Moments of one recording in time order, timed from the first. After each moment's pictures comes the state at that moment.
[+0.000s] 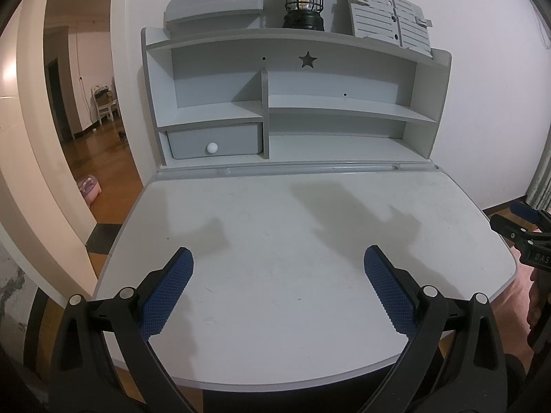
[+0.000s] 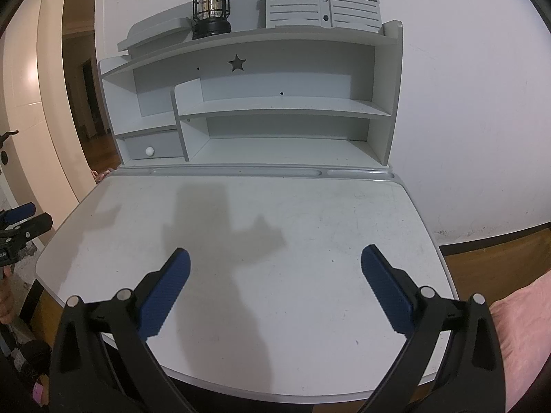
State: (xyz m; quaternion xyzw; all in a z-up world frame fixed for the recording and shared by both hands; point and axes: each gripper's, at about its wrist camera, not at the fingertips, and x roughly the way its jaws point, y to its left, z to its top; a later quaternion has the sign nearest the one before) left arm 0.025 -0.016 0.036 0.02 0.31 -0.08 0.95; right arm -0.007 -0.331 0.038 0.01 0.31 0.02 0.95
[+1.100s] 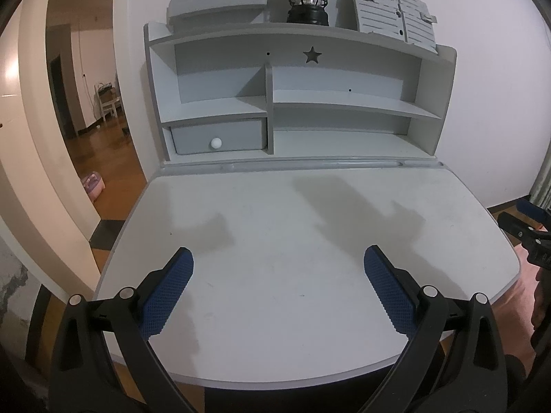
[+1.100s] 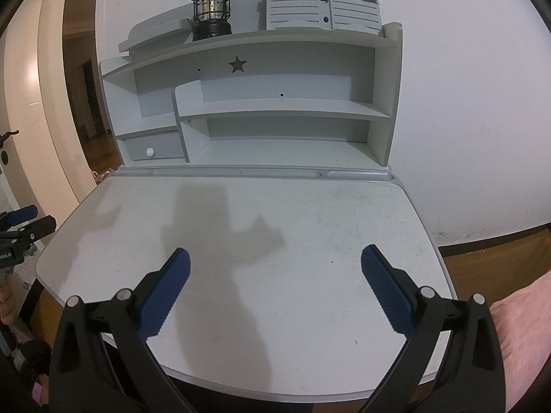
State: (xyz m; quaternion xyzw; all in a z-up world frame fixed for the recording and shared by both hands) left arm 0.027 -0.014 0.032 0.02 0.32 -0.07 0.95; right arm -0.008 -0.331 0.038 0.01 0.30 0.02 0.95
